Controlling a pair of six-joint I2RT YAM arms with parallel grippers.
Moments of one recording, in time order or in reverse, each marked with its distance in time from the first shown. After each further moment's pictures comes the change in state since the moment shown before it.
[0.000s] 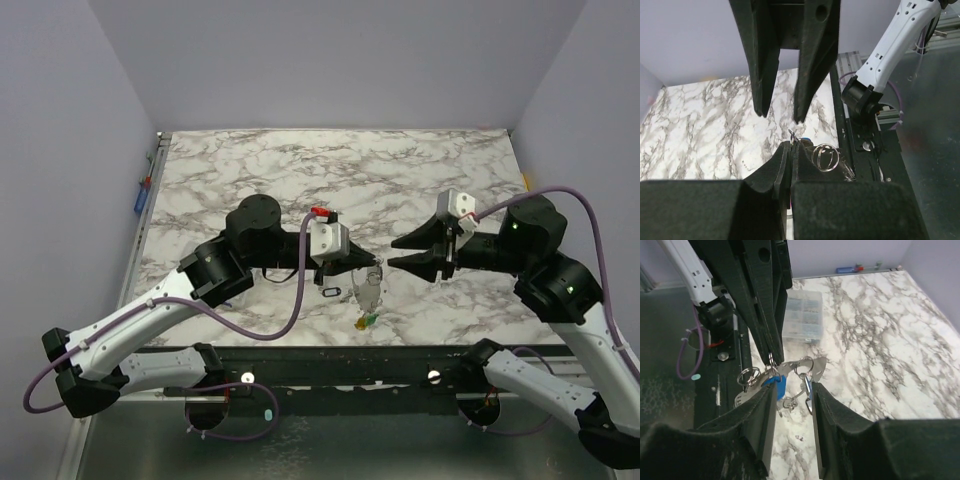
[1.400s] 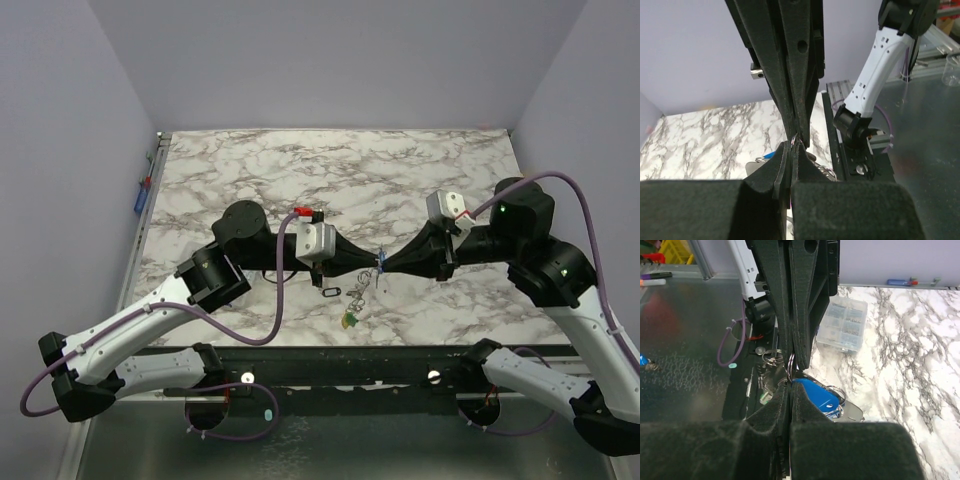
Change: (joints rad) left arm 0.003 -0.045 -0.057 0.170 0.040 -0.075; right arm 0.000 0.135 0.121 -0.098 -0.266 -0.069
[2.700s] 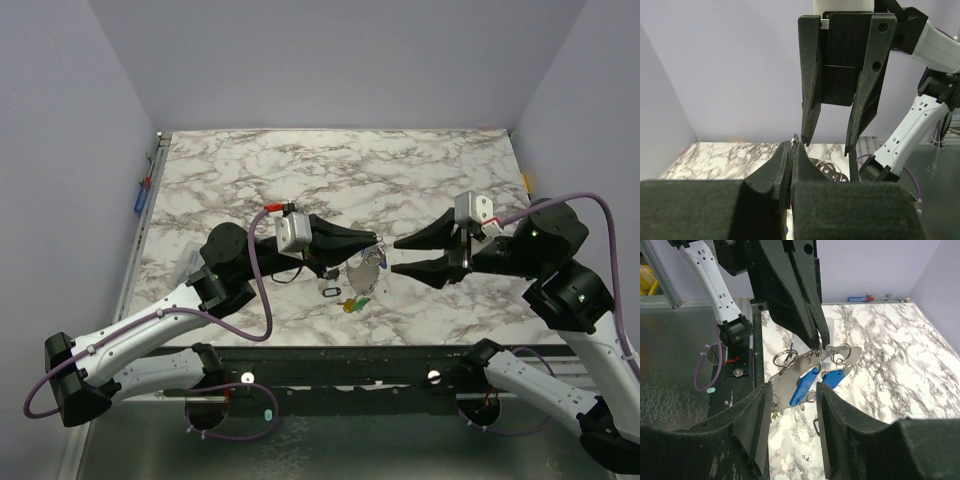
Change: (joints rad) left arm 0.001 -0.047 -0.230 0.505 -0.193 -0.200; right arm 0.000 -0.137 -0.092 0.174 0.157 0.131
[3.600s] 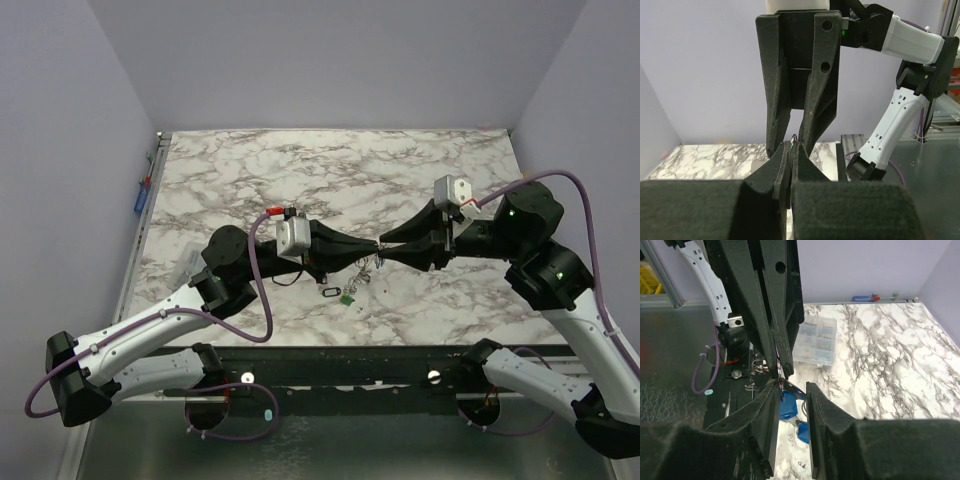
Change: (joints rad) left arm 0.000 0.000 -0.033 0.047 0.063 -0.039; right arm 0.000 0.103 0.029 0.053 -0.027 -0.007
